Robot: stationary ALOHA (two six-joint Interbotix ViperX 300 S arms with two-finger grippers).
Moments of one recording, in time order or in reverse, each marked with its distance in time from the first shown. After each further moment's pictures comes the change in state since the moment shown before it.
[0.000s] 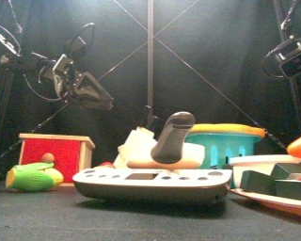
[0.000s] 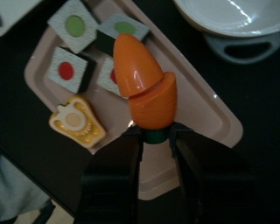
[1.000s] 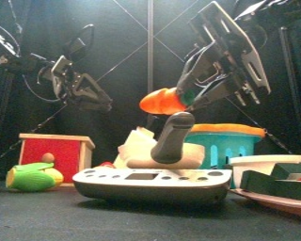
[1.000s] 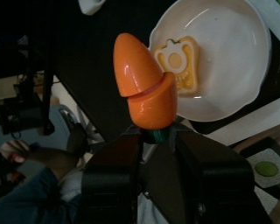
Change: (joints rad) left arm -0.002 0.000 0.009 0.002 0.003 0.000; right arm -0.448 0.247 -0.241 -0.023 -0.597 0.017
